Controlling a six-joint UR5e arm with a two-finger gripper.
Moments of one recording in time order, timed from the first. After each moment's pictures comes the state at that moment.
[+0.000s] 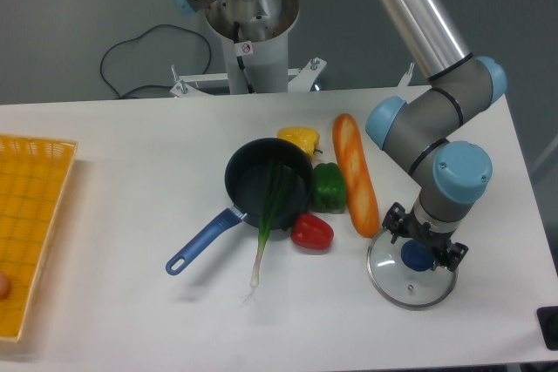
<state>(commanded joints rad) 2.70 -2.25 -1.39 -1.03 1.51 1.31</state>
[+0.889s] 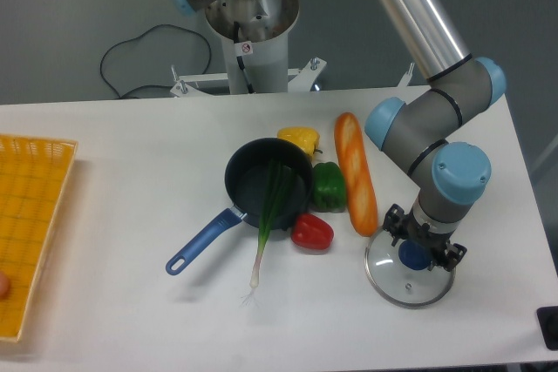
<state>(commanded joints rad) 2.70 -2.25 -1.39 -1.02 1.51 1.31</state>
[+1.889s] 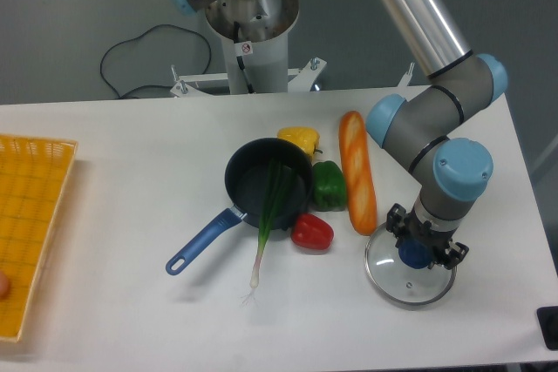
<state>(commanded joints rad) 2.70 -2.21 -1.39 -1.04 1.52 1.31</state>
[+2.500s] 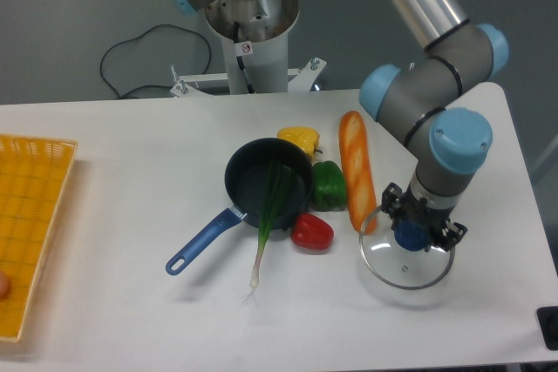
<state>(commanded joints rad) 2.67 -2.06 -1.44 -1.18 1.52 1.31</state>
